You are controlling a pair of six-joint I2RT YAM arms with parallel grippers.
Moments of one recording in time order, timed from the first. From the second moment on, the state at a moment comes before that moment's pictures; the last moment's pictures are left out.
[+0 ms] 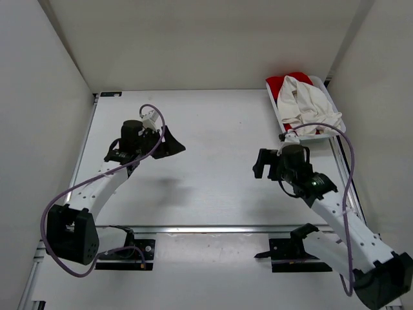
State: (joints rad) left arm -0.24 1.23 0.84 -0.15 0.50 -0.53; right arm 0.48 0.82 0.69 -0.51 0.10 0.39
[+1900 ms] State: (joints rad) left arm -0.52 1.35 0.72 0.14 0.46 -0.65; right arm -0.10 1.92 1.76 -0.62 0.25 0.10
